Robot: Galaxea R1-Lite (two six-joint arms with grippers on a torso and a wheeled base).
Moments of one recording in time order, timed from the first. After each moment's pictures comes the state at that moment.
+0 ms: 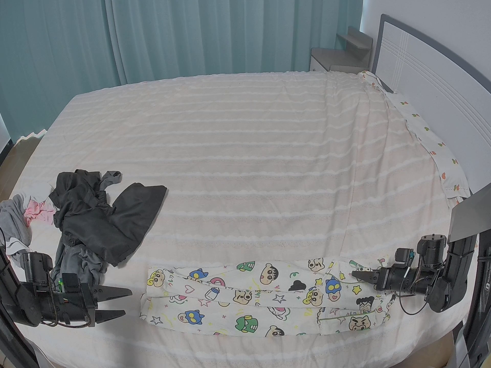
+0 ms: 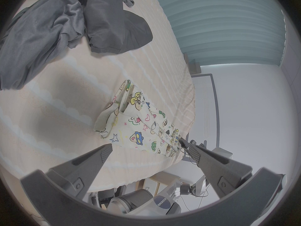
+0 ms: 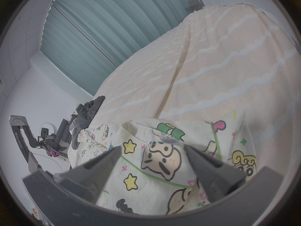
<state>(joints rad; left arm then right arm) 0.32 1.89 -0.06 -0.90 -1.02 -0.47 0.03 2.32 -0.24 -1.48 0.53 0.26</state>
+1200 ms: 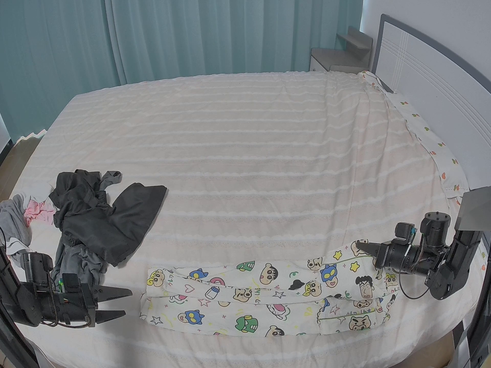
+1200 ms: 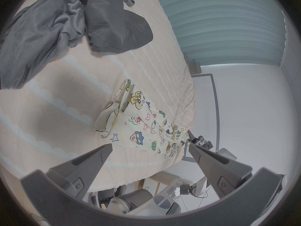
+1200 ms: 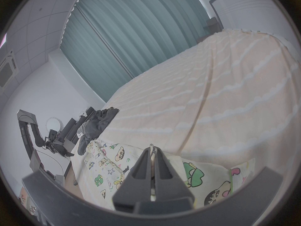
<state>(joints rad) 0.32 1.90 -0.06 -0.90 -1.02 -0.47 0.07 2.19 -0.35 -1.46 0.55 0.26</state>
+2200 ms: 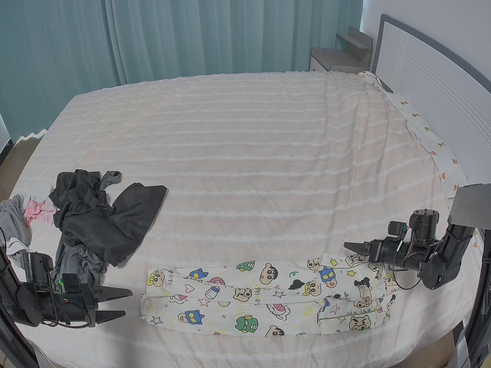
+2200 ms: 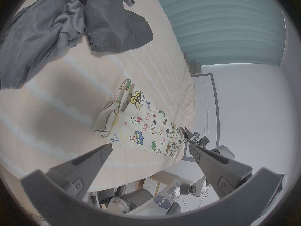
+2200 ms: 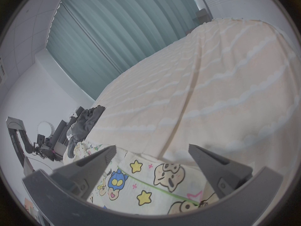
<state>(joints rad) 0.32 1.90 -0.06 -0.90 -1.02 -0.47 0.06 2.25 -0.51 -1.26 0.48 0.26</state>
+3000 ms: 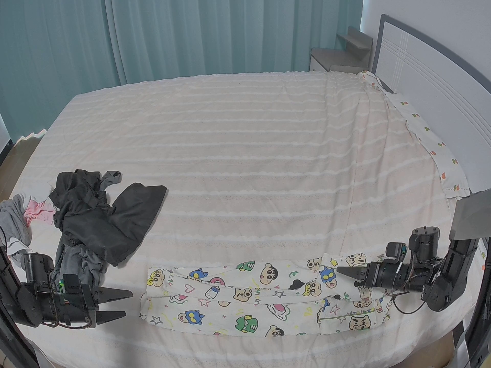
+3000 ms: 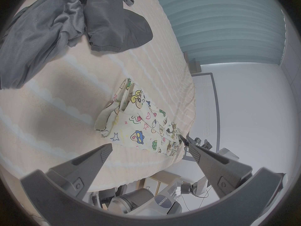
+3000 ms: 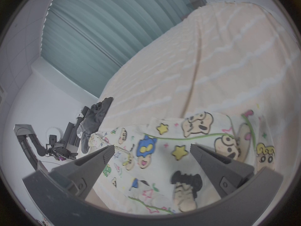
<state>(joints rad) 0.32 1.90 -0.06 -0.90 -1.02 -0.46 0.17 2.18 -0.27 -1.35 0.46 0.39</state>
